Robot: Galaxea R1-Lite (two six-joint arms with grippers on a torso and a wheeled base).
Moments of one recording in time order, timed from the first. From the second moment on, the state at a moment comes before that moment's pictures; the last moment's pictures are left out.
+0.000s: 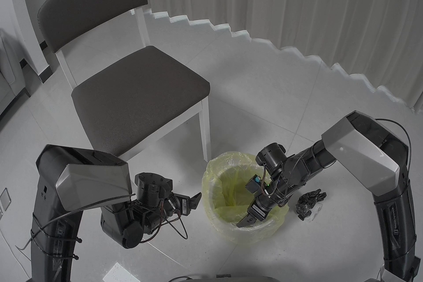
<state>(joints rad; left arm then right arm) -0.49 2.44 -0.69 -1.26 0.06 -0.16 0.48 2.50 -1.45 0.17 0.38 -0.41</state>
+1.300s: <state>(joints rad) -0.49 2.47 -0.68 -1.31 0.06 -0.16 0.52 2.53 -1.52 0.34 0.37 -0.53</state>
